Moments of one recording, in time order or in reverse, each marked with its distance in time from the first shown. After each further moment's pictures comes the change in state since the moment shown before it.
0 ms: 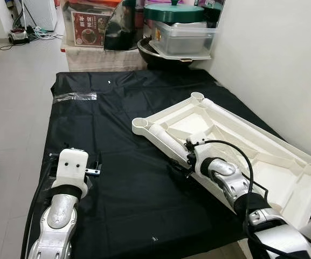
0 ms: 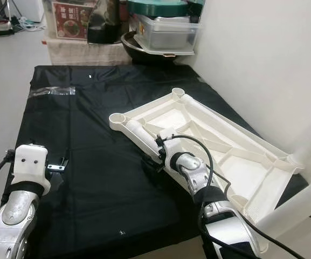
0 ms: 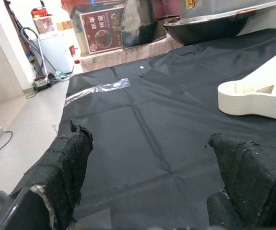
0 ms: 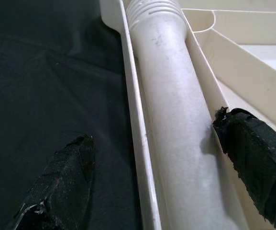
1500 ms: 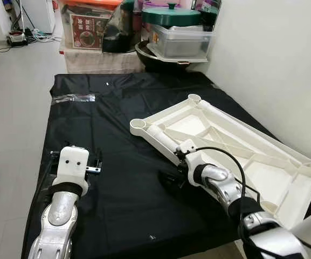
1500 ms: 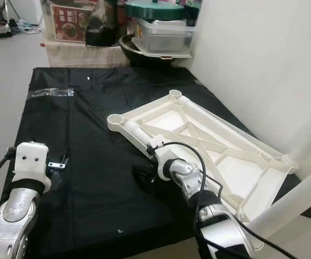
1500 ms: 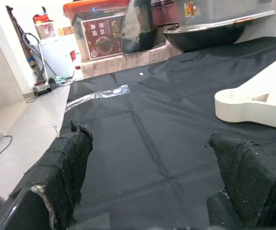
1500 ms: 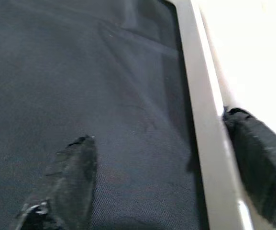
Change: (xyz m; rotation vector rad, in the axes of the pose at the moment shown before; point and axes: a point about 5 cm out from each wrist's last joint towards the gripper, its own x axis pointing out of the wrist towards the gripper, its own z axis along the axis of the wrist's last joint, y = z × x) left arm 0.005 -0.003 0.001 0.000 -0.005 -0.008; right arm 0.007 0.013 -0.006 0.058 0.158 0.168
